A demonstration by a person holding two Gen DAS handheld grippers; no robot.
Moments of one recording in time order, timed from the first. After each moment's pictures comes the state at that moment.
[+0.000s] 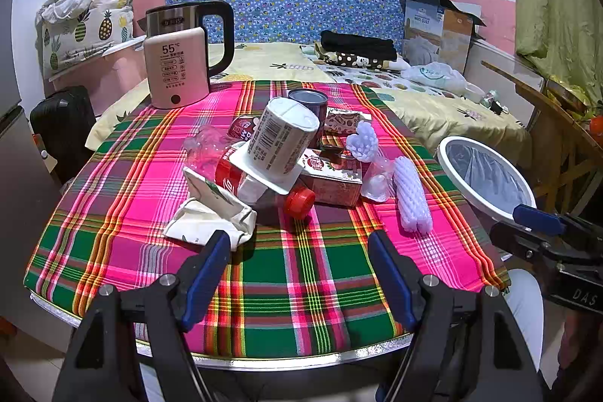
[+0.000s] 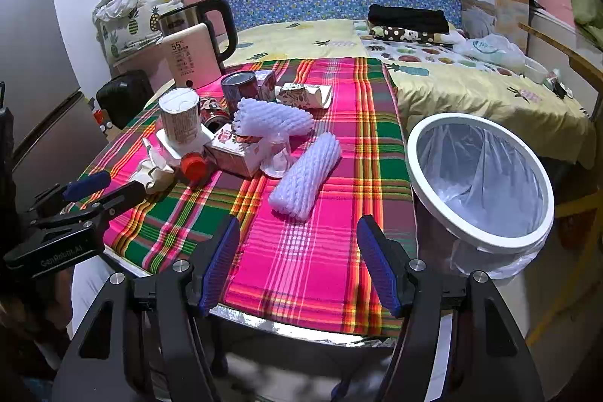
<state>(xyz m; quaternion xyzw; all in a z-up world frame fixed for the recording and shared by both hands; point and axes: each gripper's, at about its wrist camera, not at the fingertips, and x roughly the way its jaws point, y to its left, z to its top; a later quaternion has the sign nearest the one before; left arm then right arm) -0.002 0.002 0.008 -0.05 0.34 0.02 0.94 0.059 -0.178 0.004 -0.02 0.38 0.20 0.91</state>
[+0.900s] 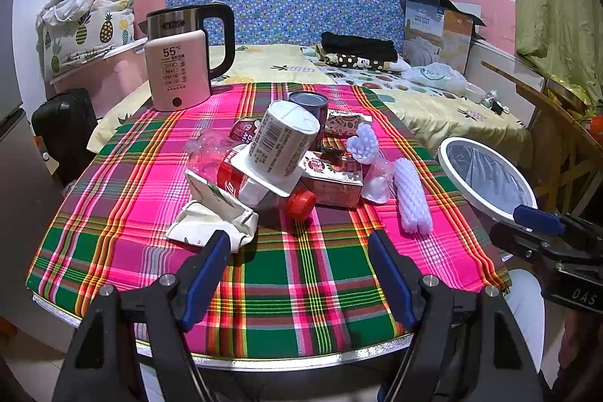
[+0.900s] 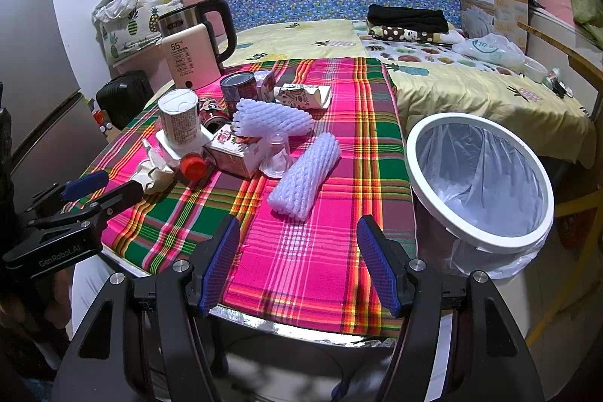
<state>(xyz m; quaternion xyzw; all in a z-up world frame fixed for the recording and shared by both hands) -0.003 0.004 0.014 -0.05 0.34 0.02 0.94 0.059 -0.179 0.005 -0.02 0.38 0.20 0.90</state>
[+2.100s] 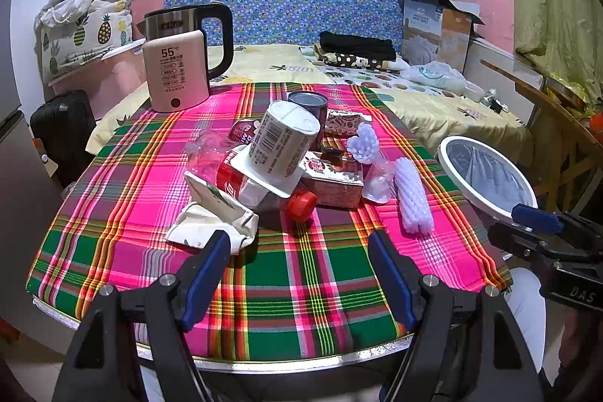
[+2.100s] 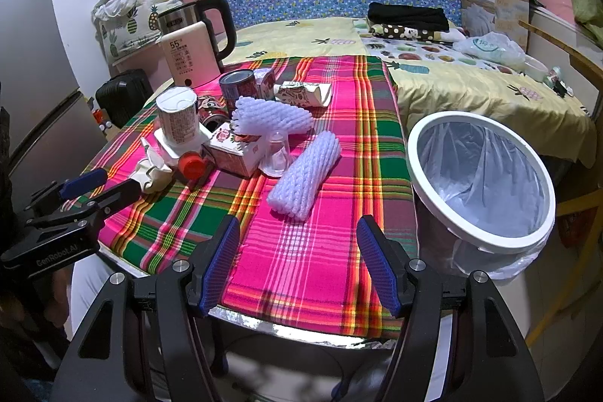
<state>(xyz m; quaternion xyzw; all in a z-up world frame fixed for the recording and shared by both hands) -0.003 0.003 0.017 -0.05 0.34 0.02 0.94 0.060 -0.179 0.003 -0.02 0.38 0.20 0.90</state>
